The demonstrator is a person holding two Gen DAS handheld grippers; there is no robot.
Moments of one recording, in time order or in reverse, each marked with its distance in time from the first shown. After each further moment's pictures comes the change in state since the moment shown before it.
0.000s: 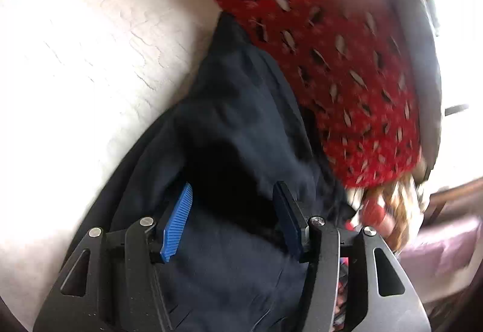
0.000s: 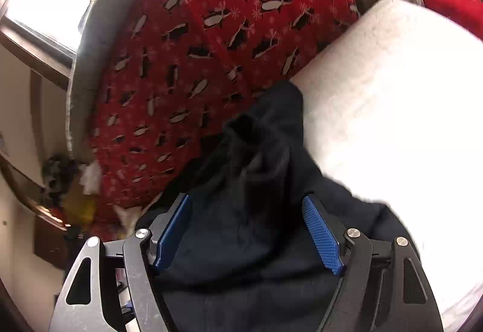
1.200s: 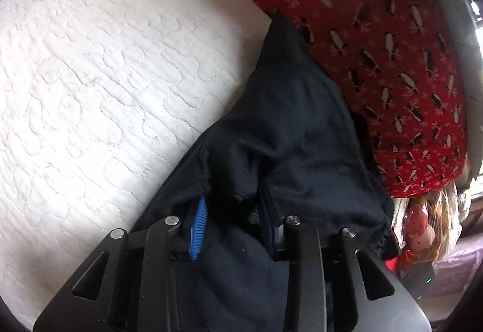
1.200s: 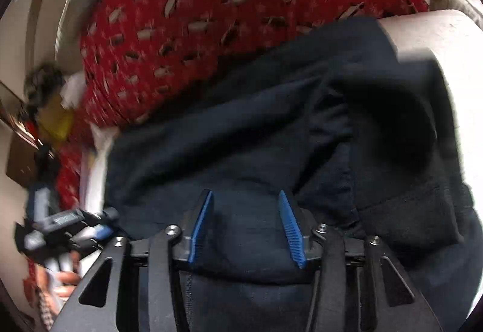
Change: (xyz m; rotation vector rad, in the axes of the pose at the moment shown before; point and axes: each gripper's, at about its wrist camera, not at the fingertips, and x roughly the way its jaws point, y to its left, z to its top) left arm 0.016 -0.003 0.015 0.058 -0.035 0.247; right arm 0.052 0.067 -0.051 -0.318 0.197 -0.050
